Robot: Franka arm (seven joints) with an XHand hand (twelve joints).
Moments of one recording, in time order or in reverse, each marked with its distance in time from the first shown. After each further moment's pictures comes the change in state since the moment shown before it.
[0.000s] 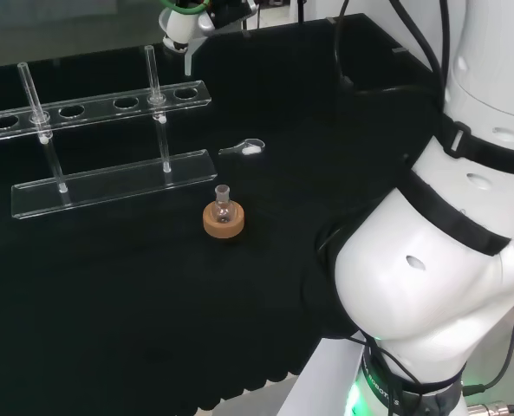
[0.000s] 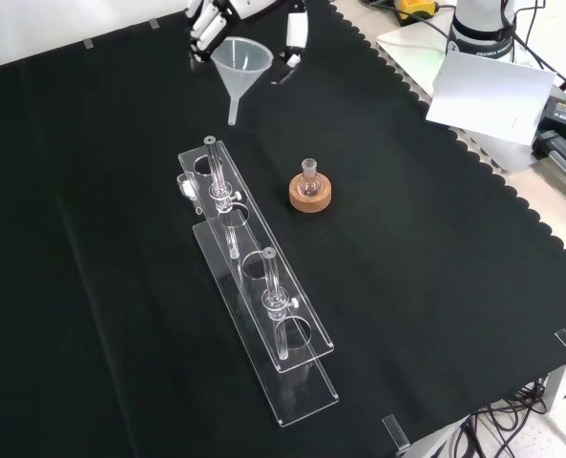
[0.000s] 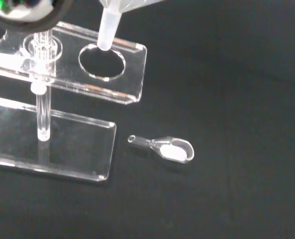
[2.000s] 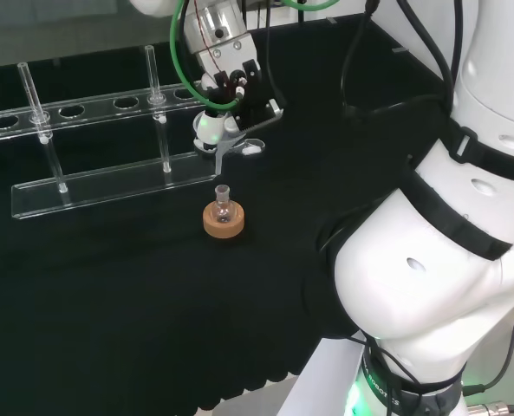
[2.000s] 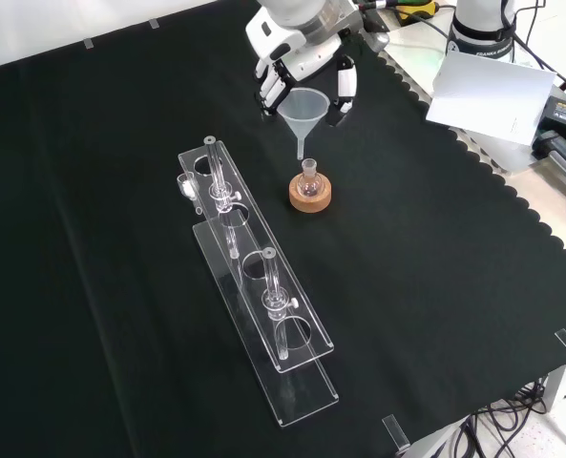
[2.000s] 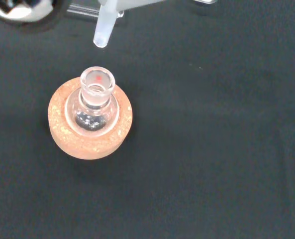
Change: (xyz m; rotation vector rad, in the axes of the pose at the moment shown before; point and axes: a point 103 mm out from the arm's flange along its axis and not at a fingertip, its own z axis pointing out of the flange) arm 0.024 -0.051 0.143 0.218 0.040 0.028
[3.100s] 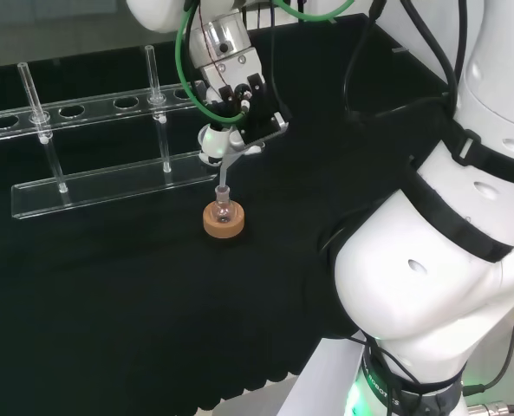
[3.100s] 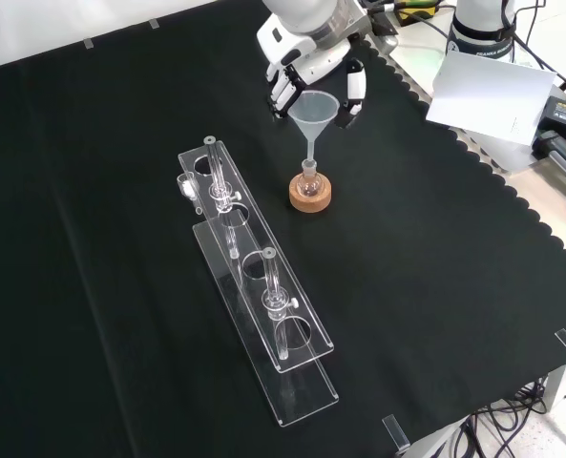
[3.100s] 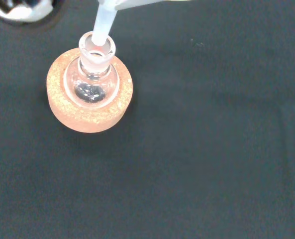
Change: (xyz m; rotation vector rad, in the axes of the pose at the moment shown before) arm 0.002 -0.010 0.018 0.016 -0.008 -0.004
